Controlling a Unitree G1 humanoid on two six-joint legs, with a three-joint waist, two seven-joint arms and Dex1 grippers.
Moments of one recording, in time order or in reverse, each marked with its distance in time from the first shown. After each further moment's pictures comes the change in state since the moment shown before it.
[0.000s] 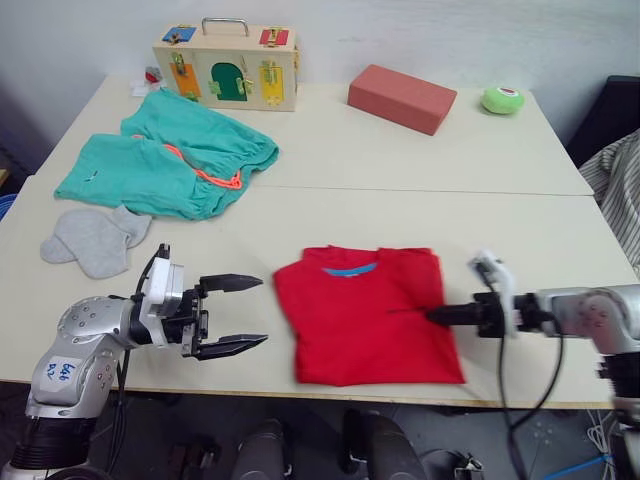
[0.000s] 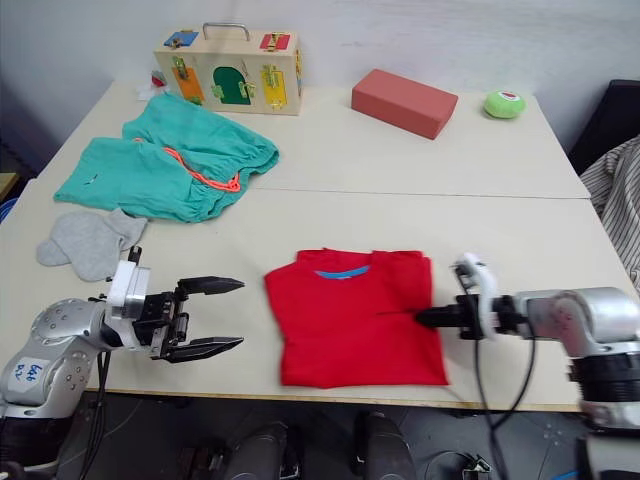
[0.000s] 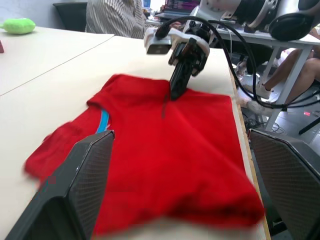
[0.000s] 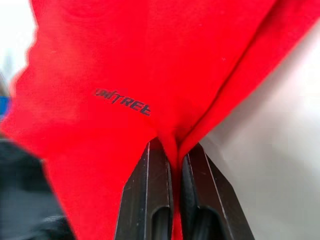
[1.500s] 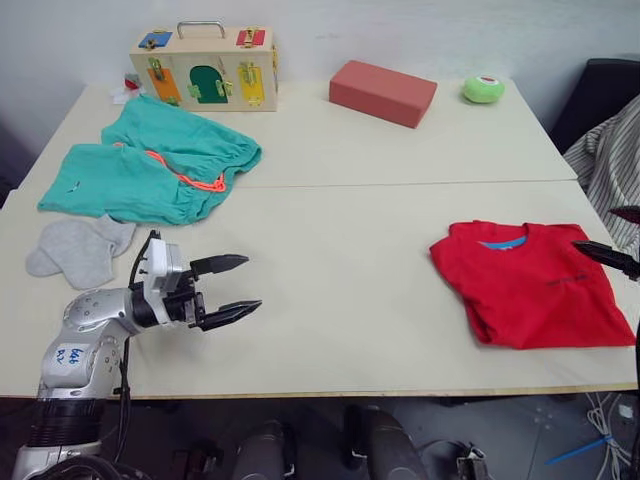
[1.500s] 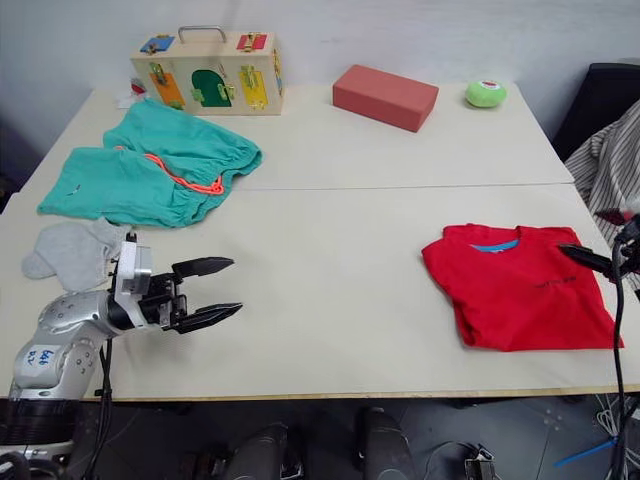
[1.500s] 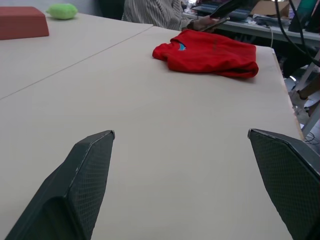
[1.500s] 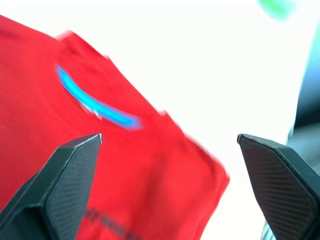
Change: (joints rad) left arm -0.105 -0.018 0.037 0.210 0.074 -0.034 0.107; right arm -0.059 -0.175 -0.246 0.531 -0.466 -1.359 0.234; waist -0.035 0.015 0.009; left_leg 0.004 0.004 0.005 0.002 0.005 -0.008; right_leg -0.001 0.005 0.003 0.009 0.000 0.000
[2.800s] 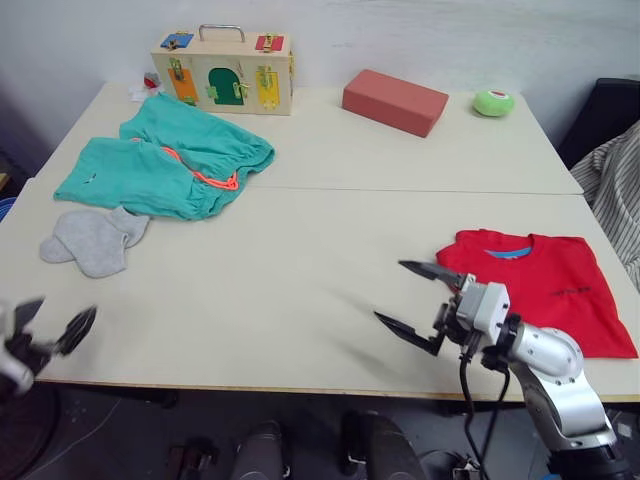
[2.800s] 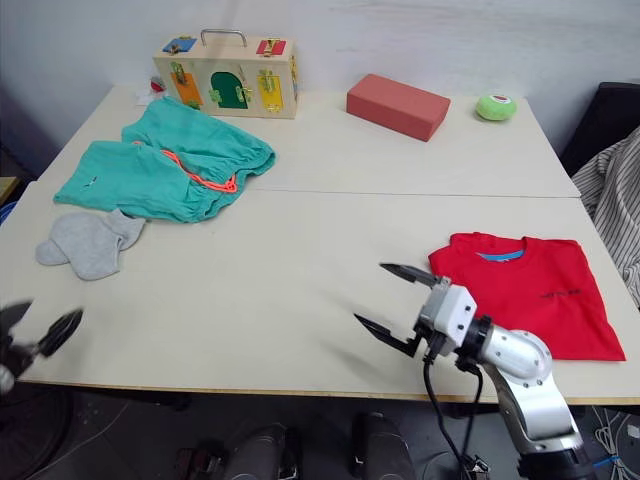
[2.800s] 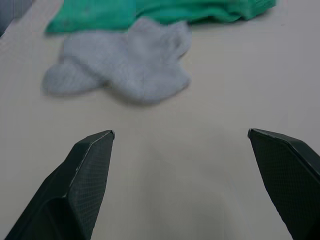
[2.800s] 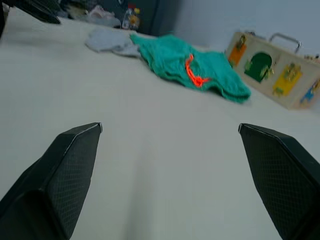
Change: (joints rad) left arm 0.426 0.135 0.455 -0.063 0.114 0.110 0.538; right arm 0.445 0.581 0.300 -0.994 0.147 -0.030 -0.303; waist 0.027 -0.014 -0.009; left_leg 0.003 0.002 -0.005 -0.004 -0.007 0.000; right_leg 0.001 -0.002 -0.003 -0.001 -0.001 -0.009
